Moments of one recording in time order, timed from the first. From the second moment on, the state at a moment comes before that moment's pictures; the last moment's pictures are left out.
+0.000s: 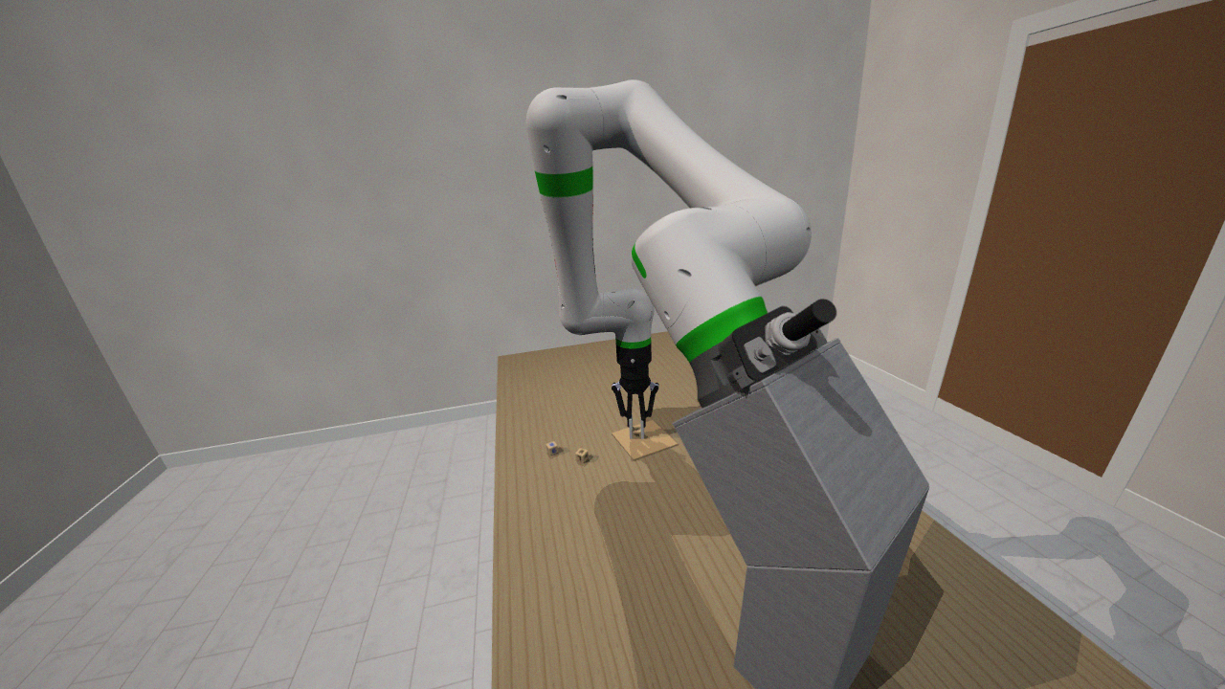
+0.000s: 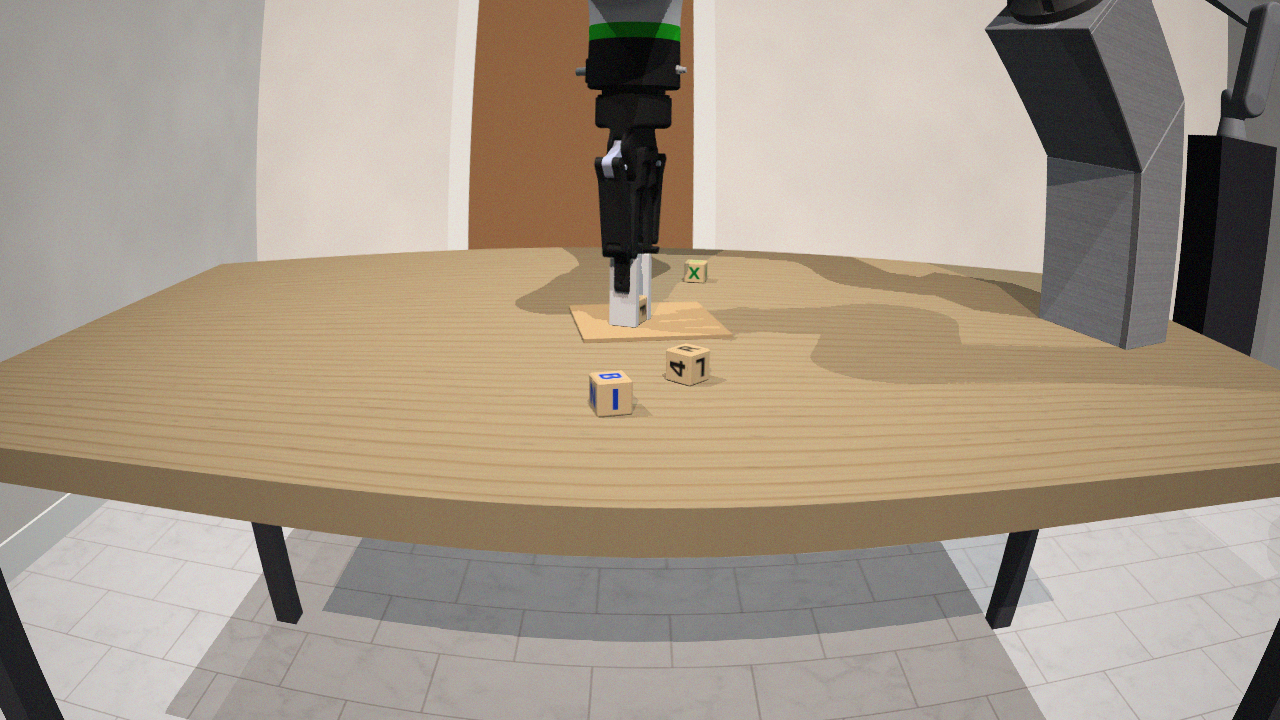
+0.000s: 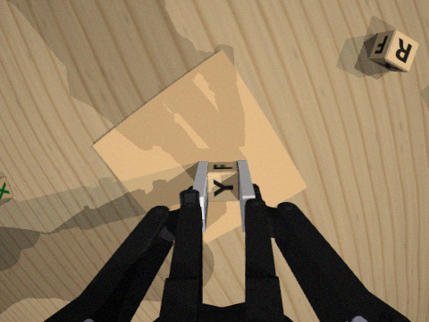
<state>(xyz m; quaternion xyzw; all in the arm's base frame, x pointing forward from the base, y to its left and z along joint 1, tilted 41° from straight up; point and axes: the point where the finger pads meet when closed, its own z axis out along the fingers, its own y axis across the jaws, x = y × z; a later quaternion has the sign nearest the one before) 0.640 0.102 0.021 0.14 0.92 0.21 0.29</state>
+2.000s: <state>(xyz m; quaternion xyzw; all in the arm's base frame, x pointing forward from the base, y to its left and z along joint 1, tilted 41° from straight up) 0.579 0.057 0.089 -0.09 0.93 0.11 0.33</state>
